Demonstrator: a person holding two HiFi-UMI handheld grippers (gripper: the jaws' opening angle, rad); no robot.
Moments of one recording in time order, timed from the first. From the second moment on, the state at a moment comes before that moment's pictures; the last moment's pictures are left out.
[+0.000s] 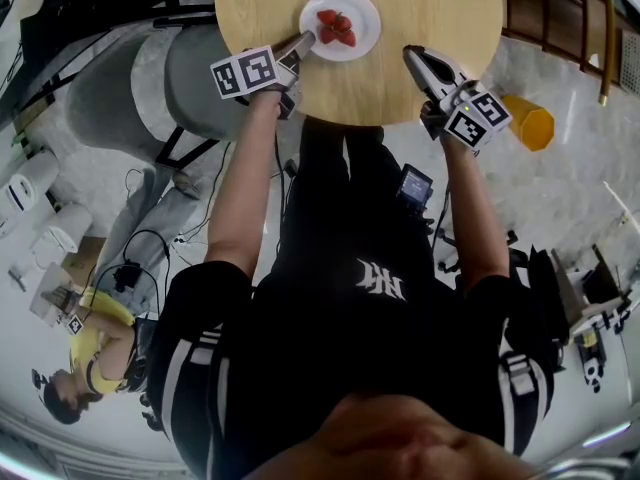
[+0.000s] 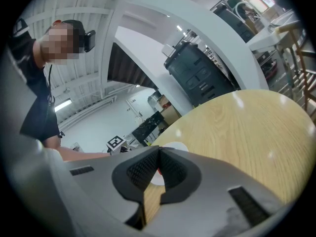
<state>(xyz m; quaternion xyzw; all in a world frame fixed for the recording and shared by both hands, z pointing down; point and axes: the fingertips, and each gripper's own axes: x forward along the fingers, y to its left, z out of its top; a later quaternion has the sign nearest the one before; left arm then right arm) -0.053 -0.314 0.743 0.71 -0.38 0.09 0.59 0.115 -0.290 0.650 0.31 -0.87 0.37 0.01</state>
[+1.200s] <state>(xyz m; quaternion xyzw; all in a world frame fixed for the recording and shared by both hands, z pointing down) -0.054 -0.321 0.745 0.76 -0.44 0.33 0.35 0.116 -0.288 0.650 0.32 -0.87 0.38 0.00</state>
